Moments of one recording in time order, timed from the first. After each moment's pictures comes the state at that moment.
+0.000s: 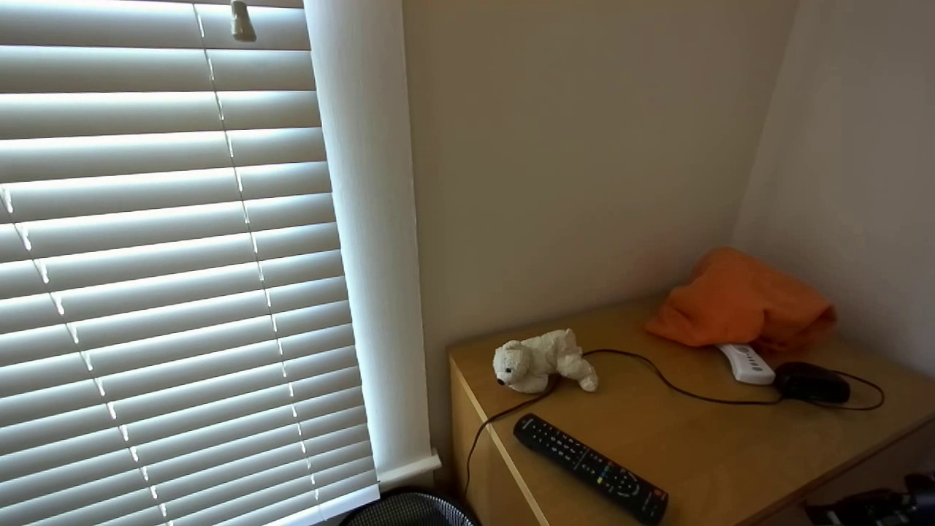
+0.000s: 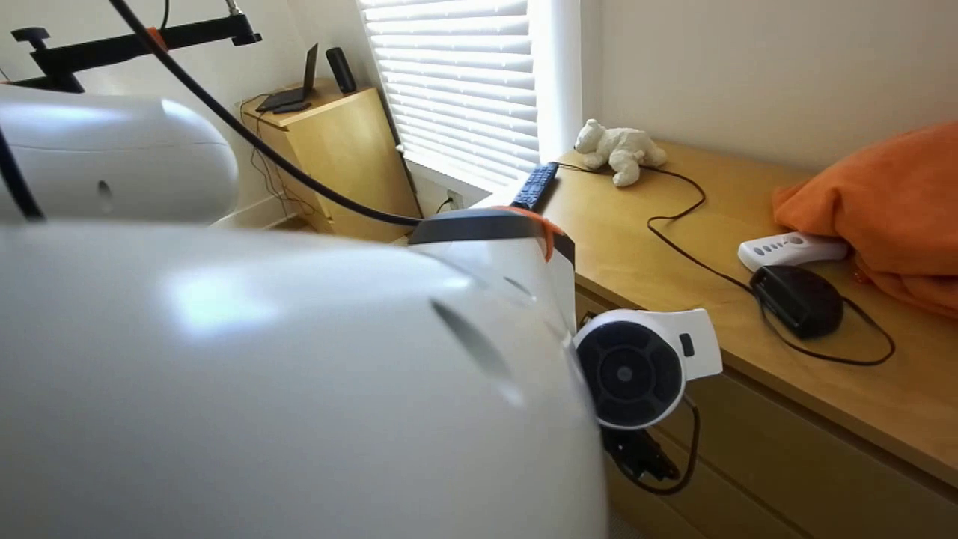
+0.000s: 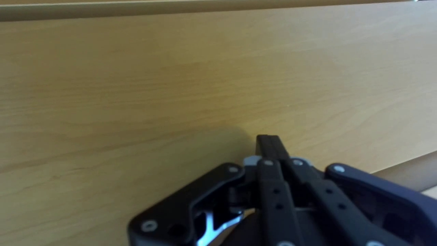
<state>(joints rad) -1.70 1.11 0.82 -2.50 -0.37 3.25 -0.95</state>
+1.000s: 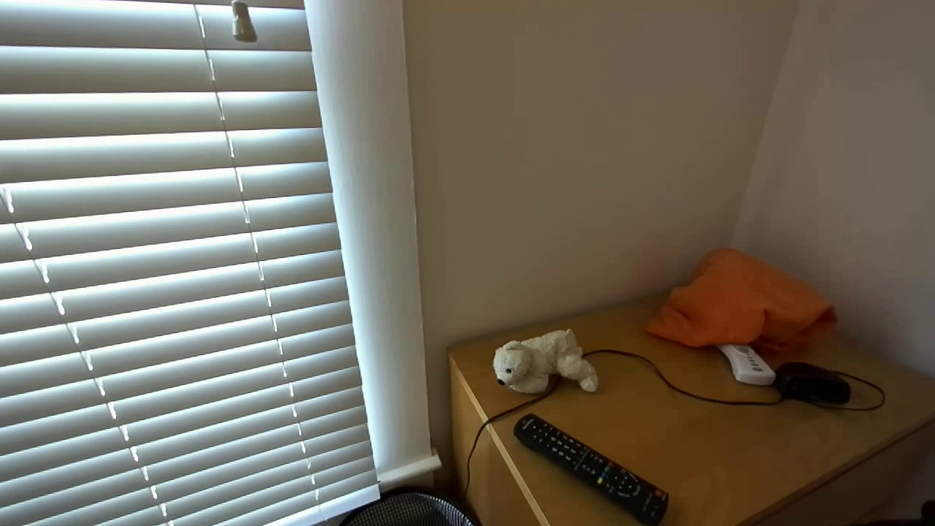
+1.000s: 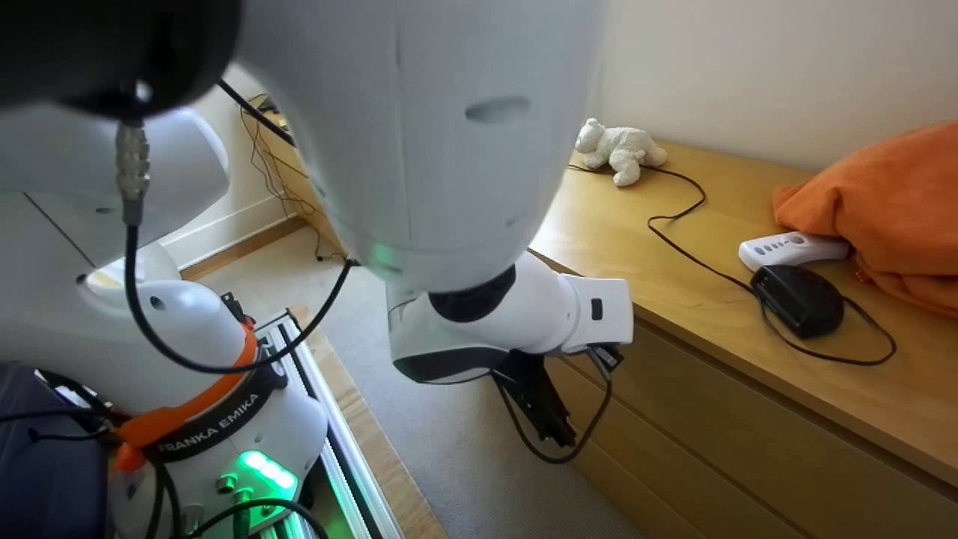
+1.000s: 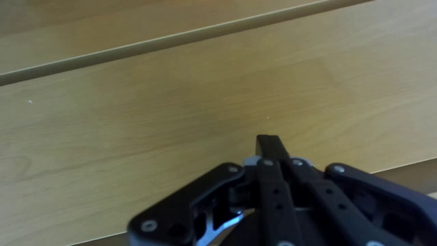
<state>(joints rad) -1.24 0.82 0.55 -2.74 -0.31 3.82 -0.52</state>
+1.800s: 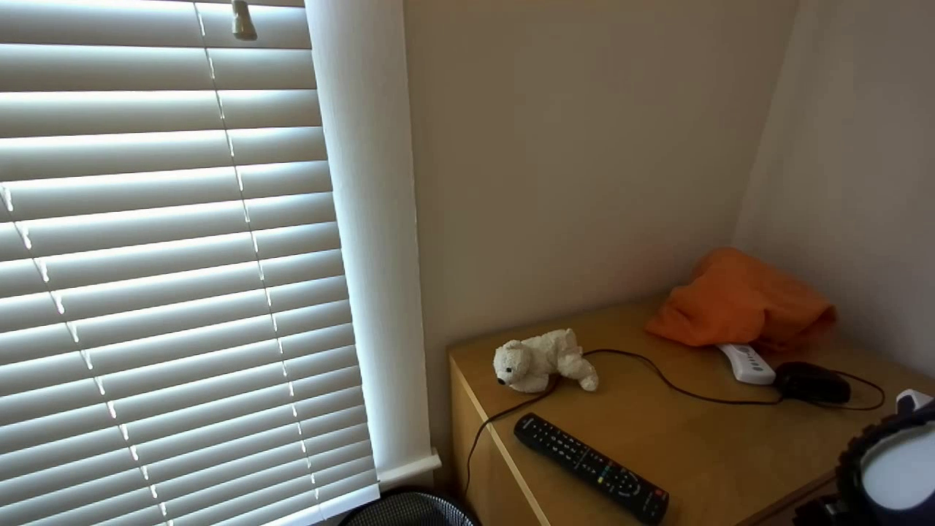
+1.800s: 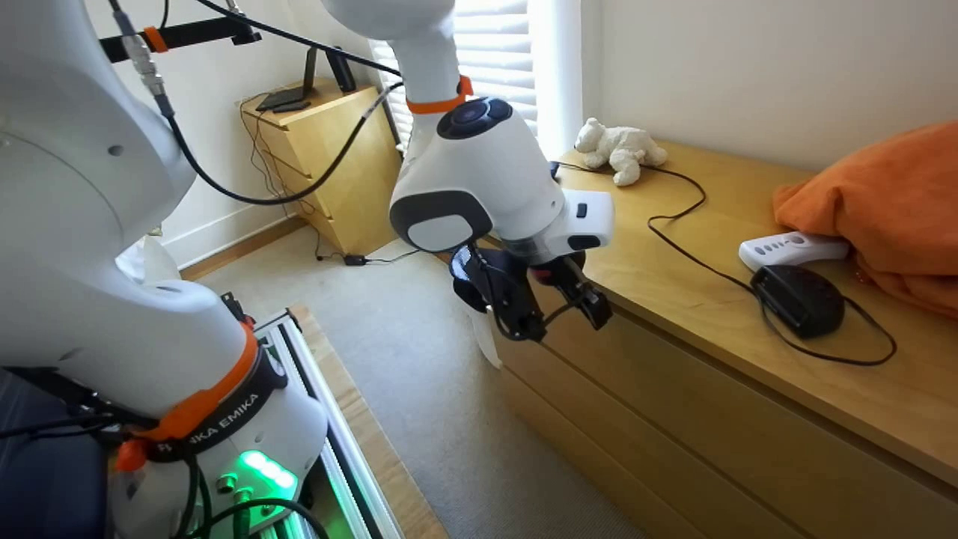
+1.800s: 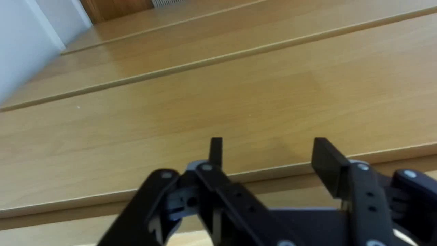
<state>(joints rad) -0.64 0.42 0.52 -2.74 0.54 3.54 -0.58</state>
